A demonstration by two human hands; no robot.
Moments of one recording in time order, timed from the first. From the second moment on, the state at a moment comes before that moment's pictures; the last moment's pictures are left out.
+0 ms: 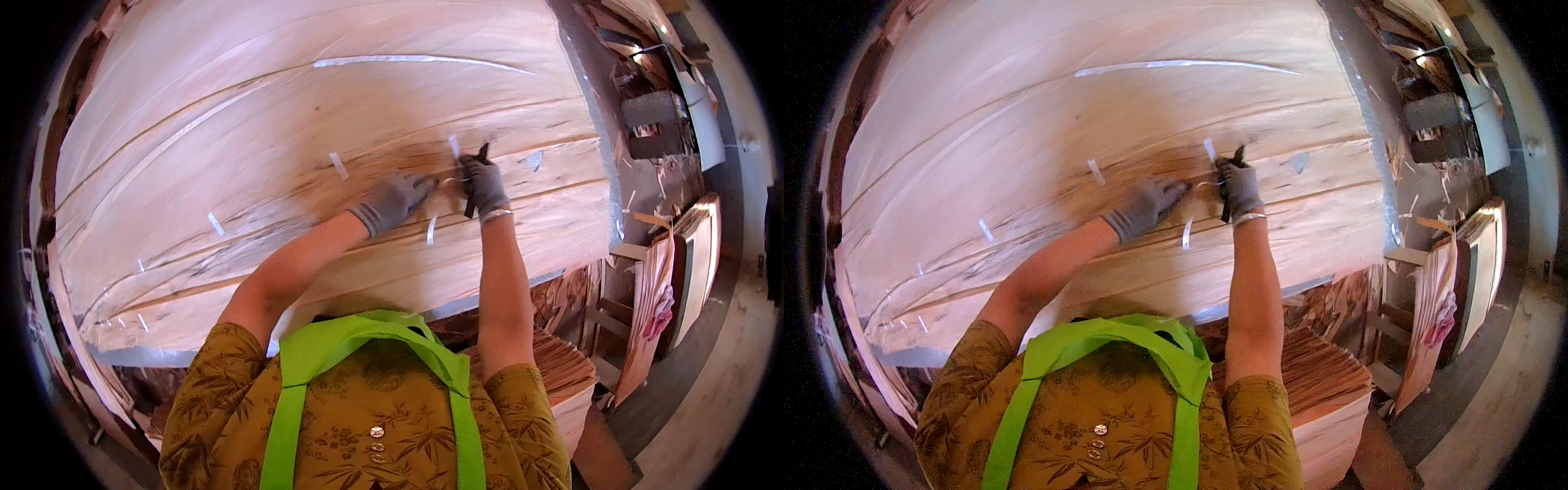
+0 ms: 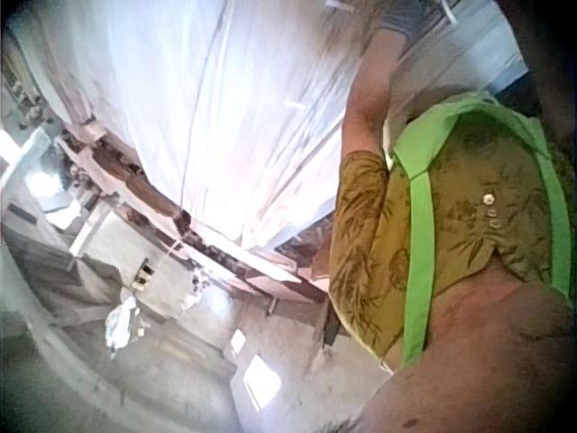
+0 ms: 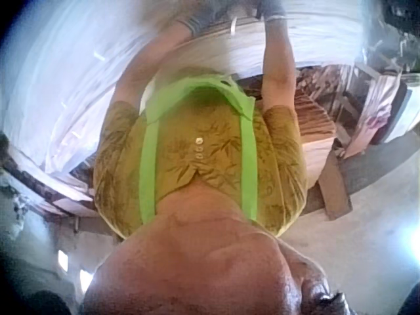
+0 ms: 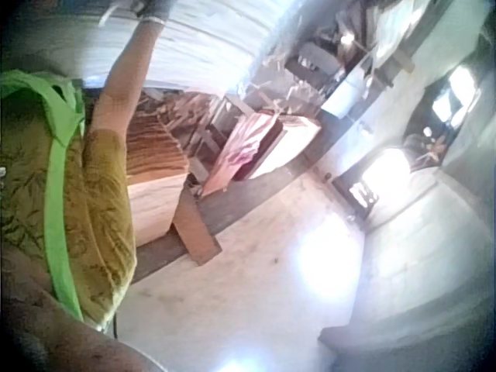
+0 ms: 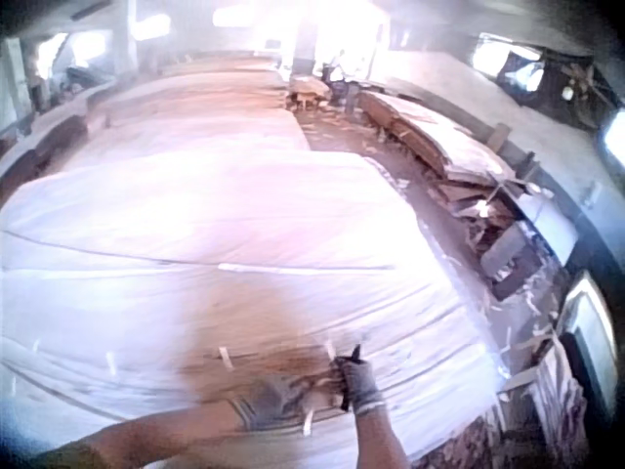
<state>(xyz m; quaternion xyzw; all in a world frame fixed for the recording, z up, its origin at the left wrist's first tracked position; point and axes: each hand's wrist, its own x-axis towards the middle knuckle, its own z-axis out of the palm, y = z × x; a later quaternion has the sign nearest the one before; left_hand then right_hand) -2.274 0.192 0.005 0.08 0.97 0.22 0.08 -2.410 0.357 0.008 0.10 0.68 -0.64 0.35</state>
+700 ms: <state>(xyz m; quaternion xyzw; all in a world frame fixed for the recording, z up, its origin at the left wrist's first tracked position) -2.347 0.208 -0.010 0.14 0.99 0.01 -0.02 -2.312 0.354 0.004 0.19 0.60 -0.69 0.35</state>
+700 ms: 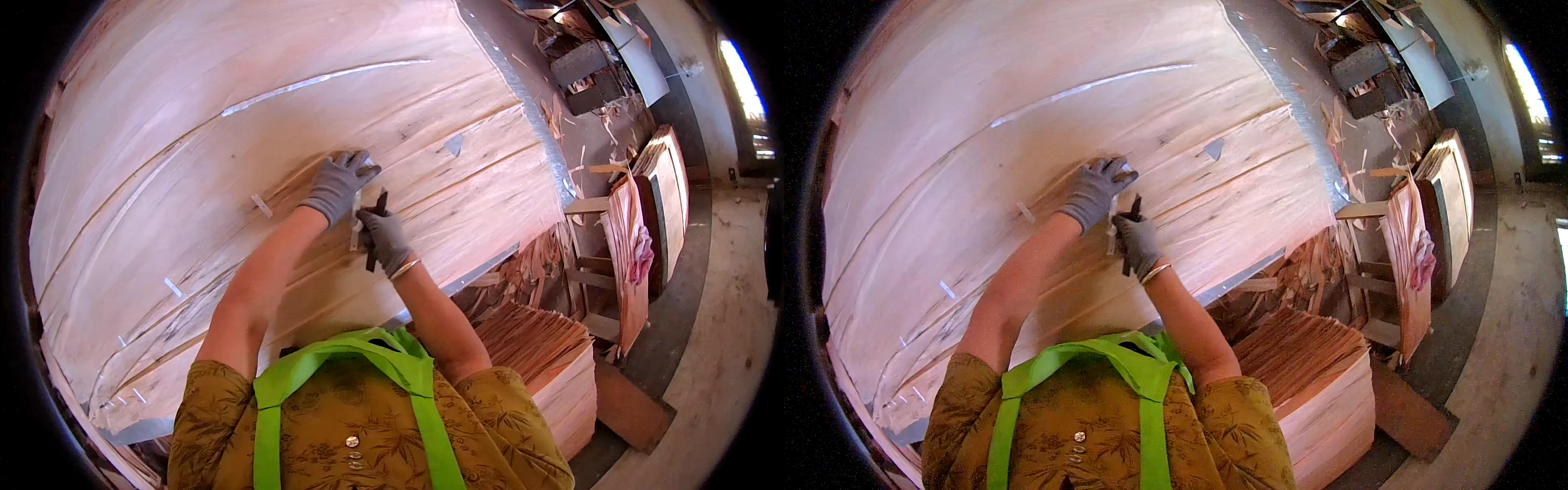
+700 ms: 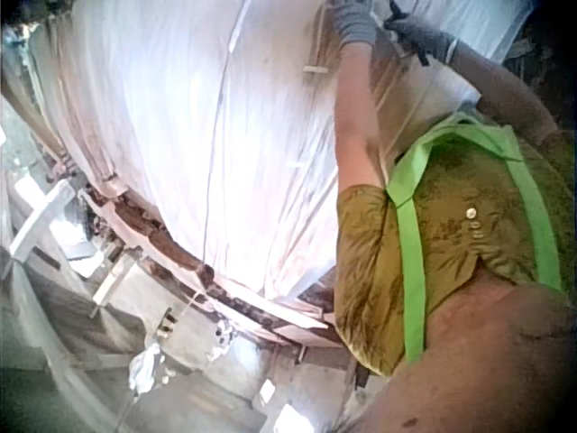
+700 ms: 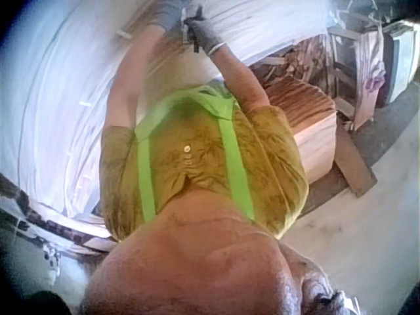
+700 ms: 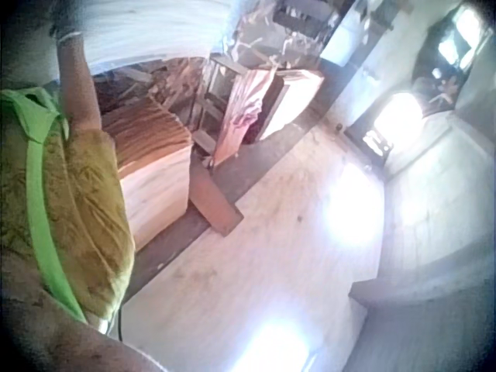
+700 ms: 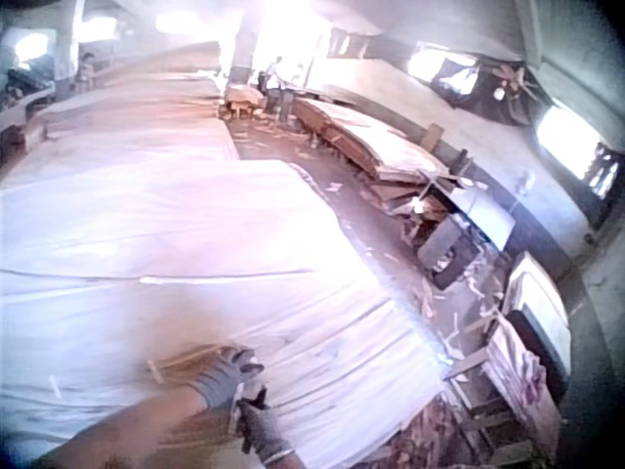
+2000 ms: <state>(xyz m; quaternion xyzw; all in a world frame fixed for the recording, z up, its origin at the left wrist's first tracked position) -2.582 0.375 0.014 0.13 0.99 -0.06 0.01 -2.599 0.516 0.005 0.11 0.56 -0.73 0.38</state>
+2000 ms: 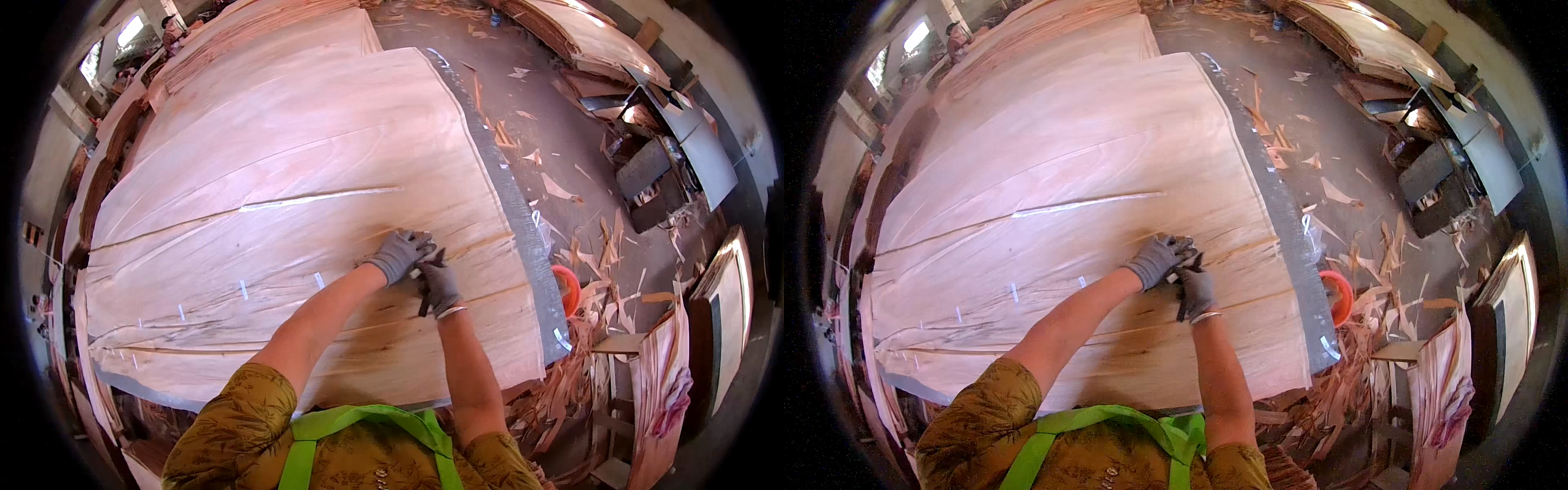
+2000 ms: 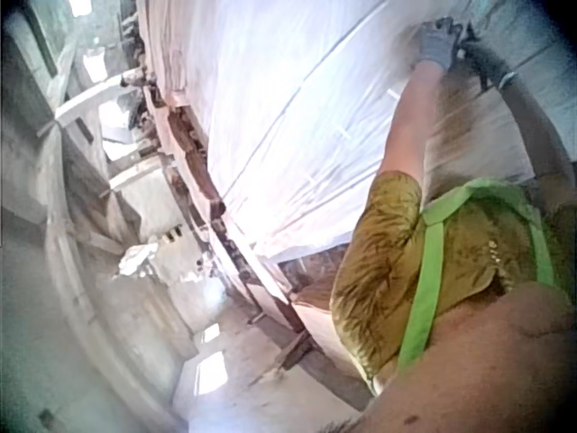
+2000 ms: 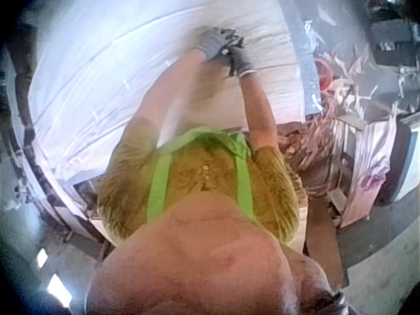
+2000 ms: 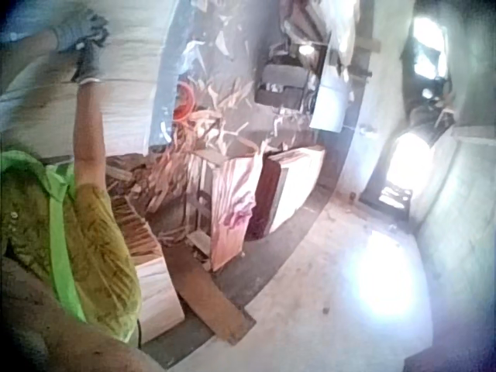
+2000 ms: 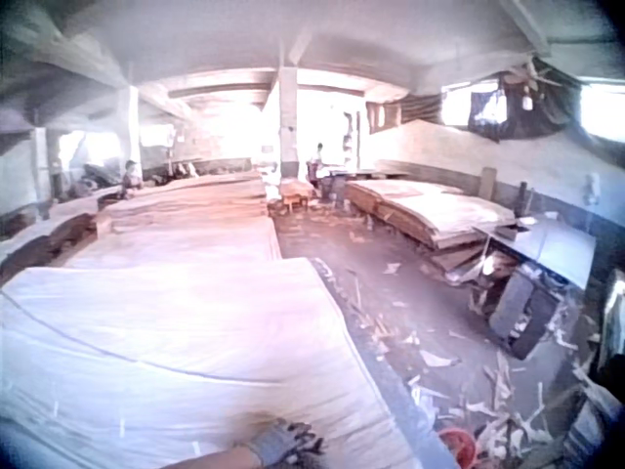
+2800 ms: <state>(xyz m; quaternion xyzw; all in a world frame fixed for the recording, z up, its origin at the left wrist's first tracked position) -2.277 0.478 0.011 0.24 0.97 0.11 -0.02 -2.247 0.922 0.207 0.09 0.79 -0.59 0.14</state>
